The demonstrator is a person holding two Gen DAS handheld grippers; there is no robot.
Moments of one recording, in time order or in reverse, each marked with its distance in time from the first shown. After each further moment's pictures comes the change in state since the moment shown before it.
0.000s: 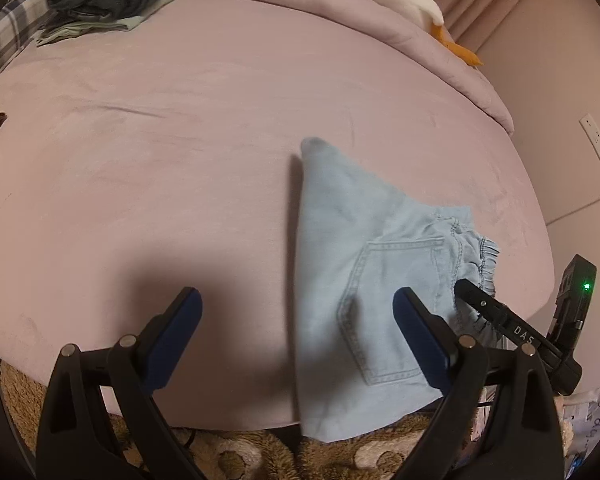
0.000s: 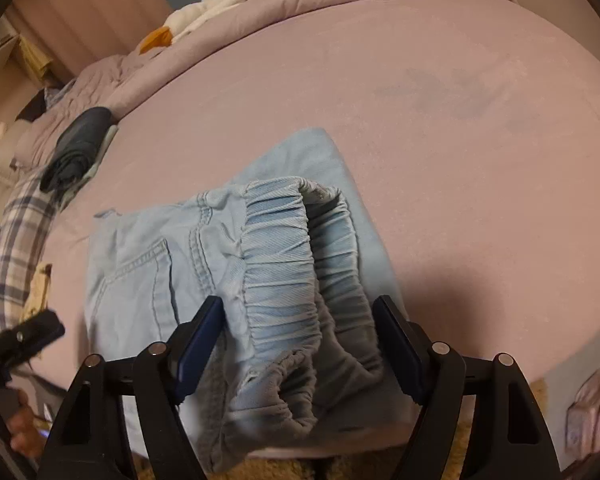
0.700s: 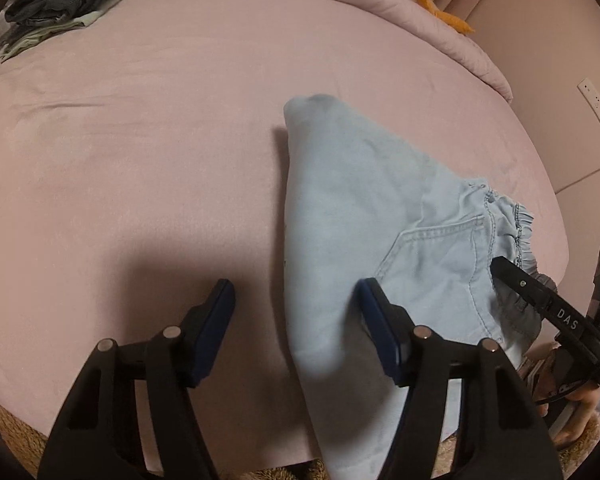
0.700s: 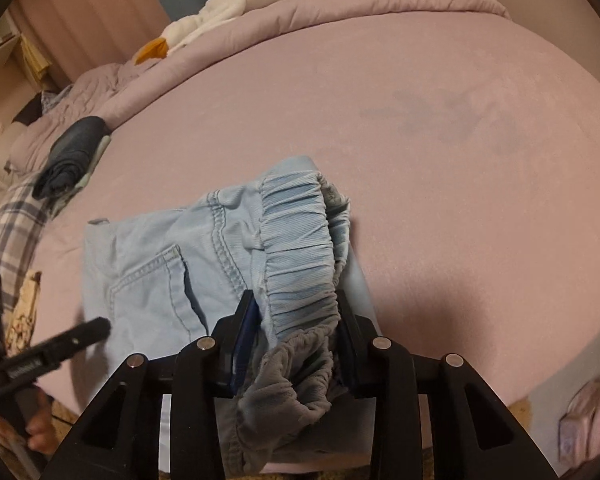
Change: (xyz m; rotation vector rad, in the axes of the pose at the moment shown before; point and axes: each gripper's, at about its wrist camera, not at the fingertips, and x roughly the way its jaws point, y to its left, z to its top) left arm 0.050 -0.017 -0.003 0.130 0.052 0.018; right arm -0.007 -0.006 0.007 -0.013 -0.051 -0.037
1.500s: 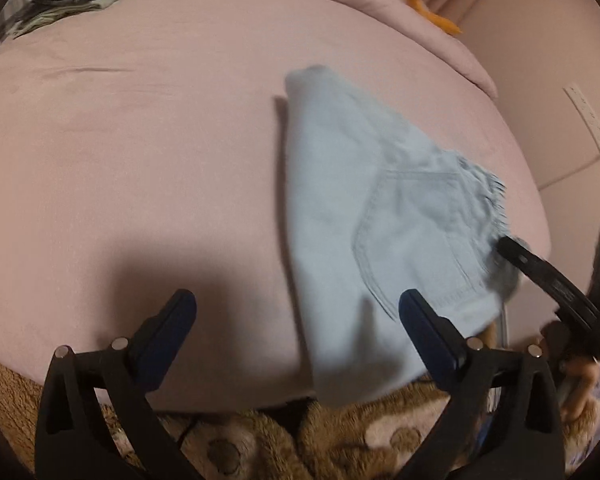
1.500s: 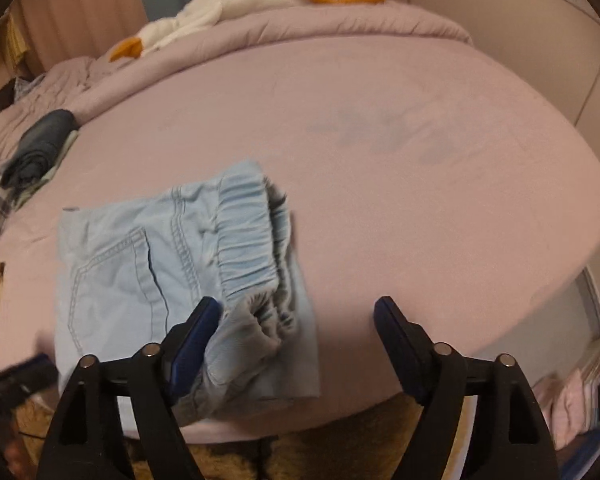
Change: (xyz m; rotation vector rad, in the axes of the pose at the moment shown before) left arm -0.027 0.009 -0.033 -0.021 0.019 -0.054; right arm -0.037 -0.010 -0.013 -0.038 -0.053 -0.190
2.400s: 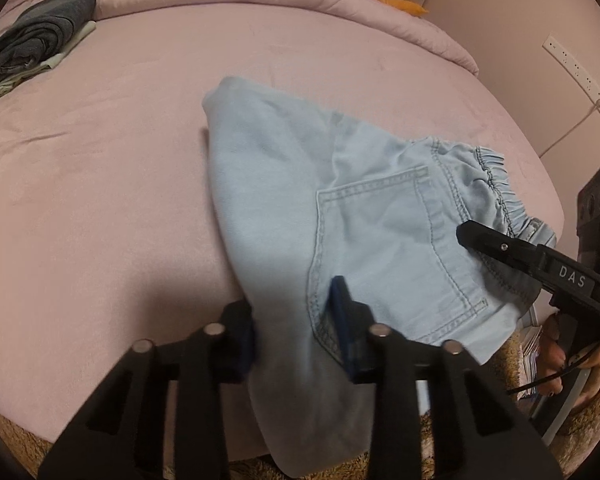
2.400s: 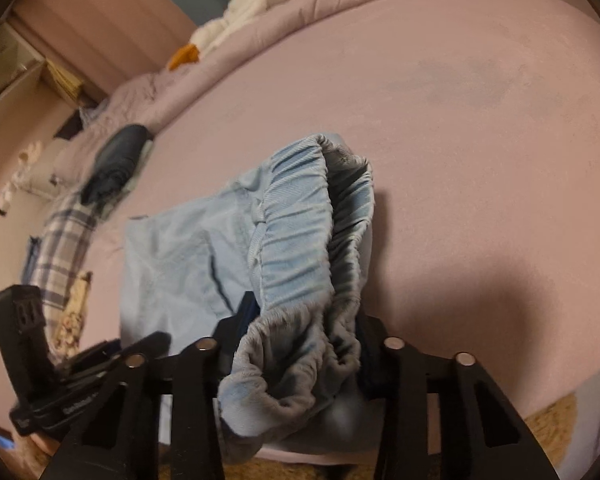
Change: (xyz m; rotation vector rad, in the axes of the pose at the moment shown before) left arm 0.040 -0.048 0.028 0.182 -0.068 0.033; right arm 0.039 -0.011 -0.001 0.082 0.056 0.422
